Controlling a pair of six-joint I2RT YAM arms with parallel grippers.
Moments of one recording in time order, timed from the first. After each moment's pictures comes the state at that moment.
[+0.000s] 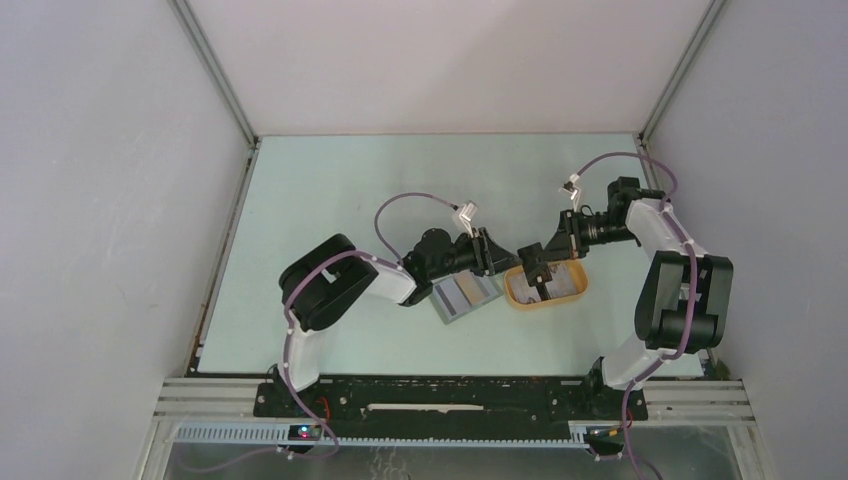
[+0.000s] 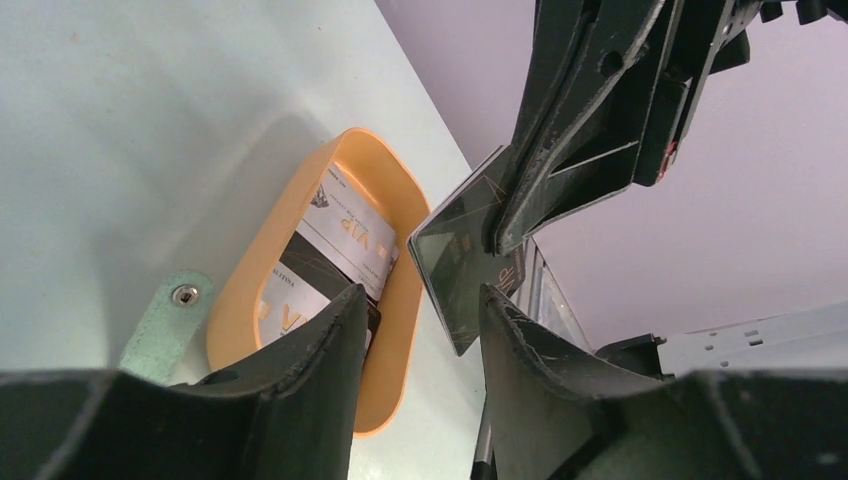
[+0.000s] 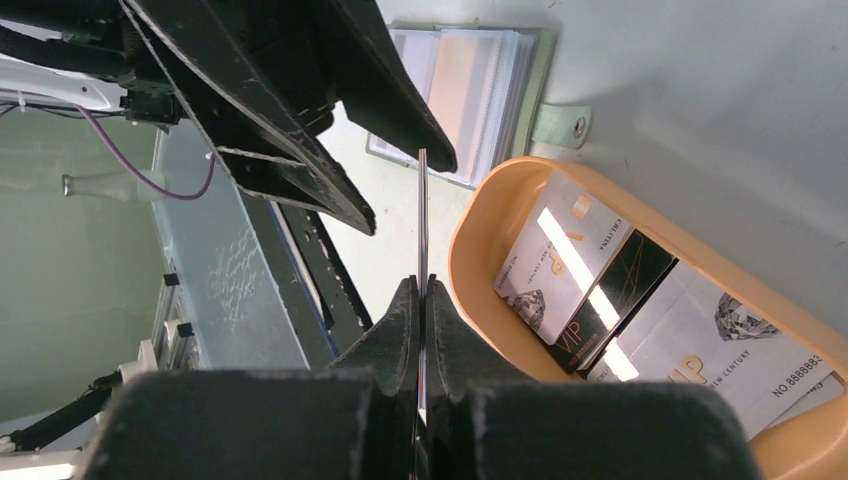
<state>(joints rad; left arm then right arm) -0.86 1.99 0.90 1.03 0.35 -0.94 -0.14 1.63 1.15 -1.03 -1.06 -0.55</state>
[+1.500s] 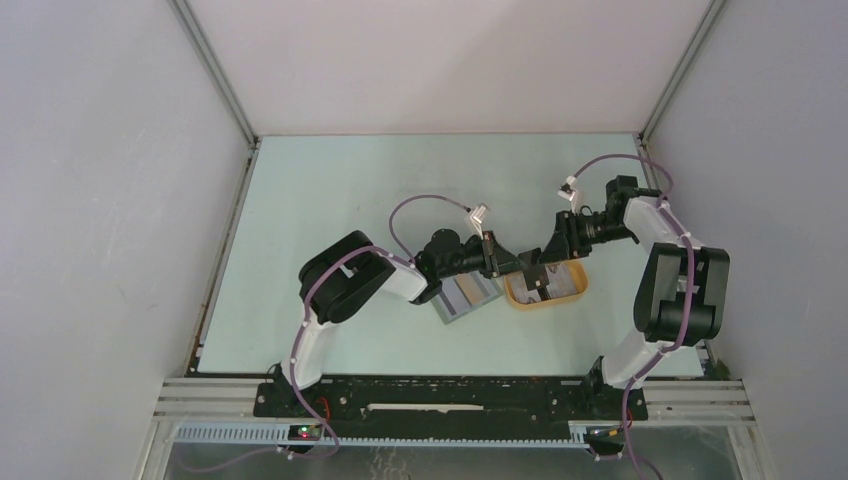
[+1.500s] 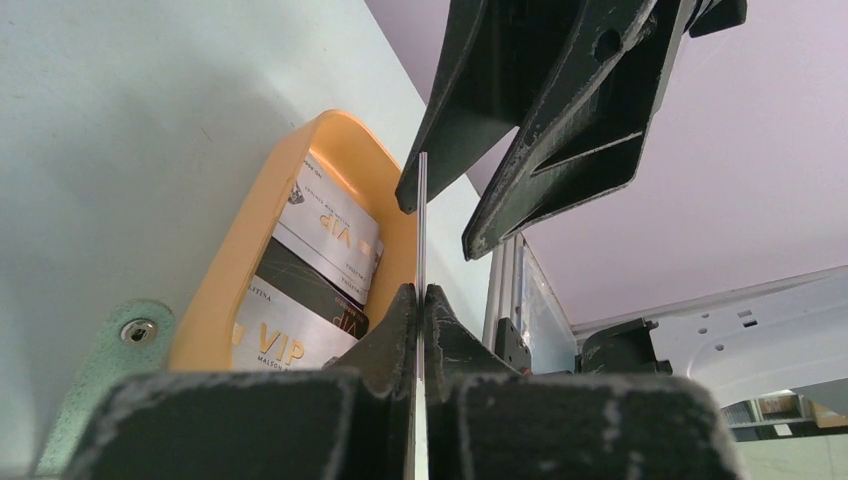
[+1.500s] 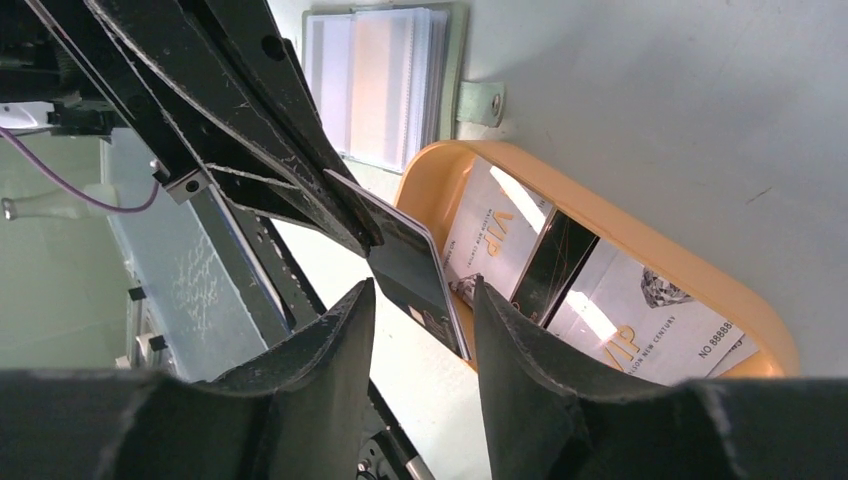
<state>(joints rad) -0.87 2.13 1.01 1.09 0.44 -0.99 -0.14 1.68 1.16 -0.98 -0.95 -0.51</state>
